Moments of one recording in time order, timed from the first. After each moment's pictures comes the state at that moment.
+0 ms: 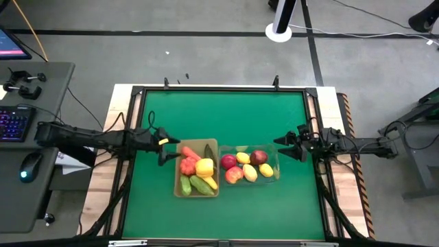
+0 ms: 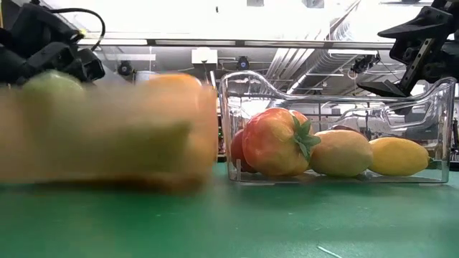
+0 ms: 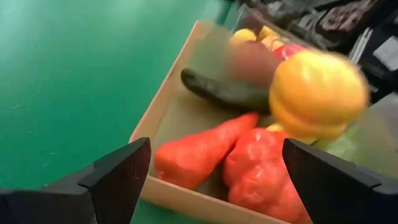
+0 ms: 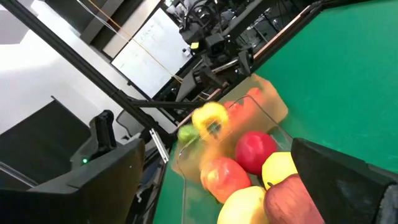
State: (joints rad) left arm 0.02 0.60 0.03 0.08 -0.02 -0.45; right arm 0.02 0.03 0.01 0.00 -0.03 0.76
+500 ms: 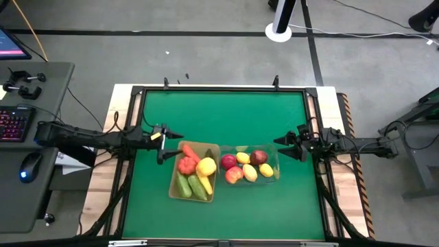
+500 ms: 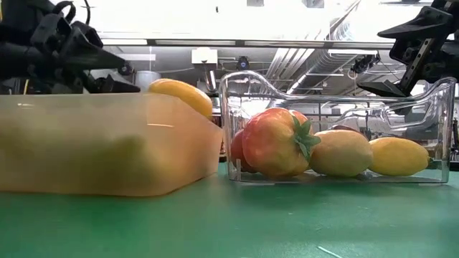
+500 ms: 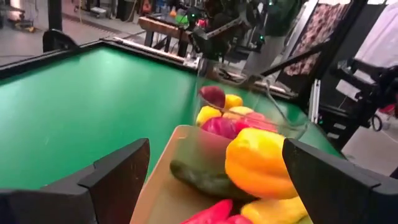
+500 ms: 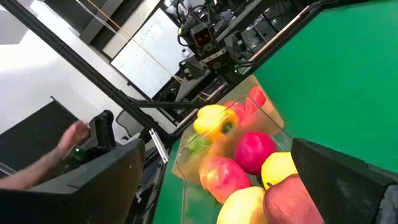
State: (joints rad) left arm 0.02 0.61 0.02 0.47 -0.01 -0.27; right arm 0.02 0.03 0.01 0.00 -0.03 0.76
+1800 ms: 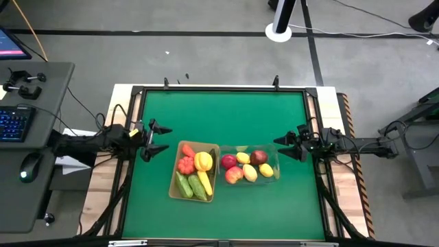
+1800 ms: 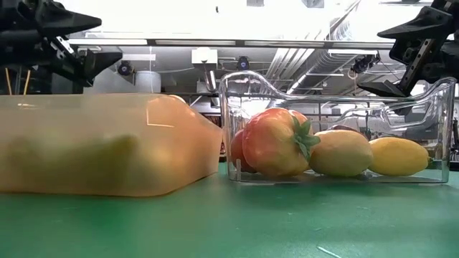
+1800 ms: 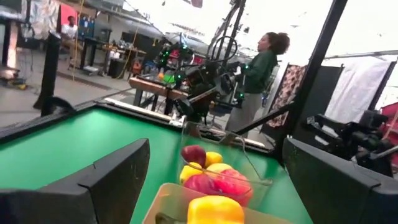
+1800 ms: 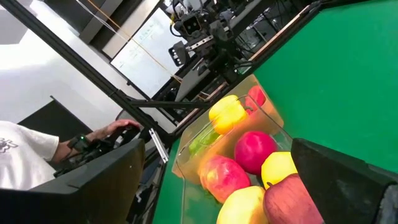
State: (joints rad) left arm 0.01 0.00 0.01 0.13 -0.04 -0.27; right arm 0.02 0.03 0.01 0.00 -0.03 0.76
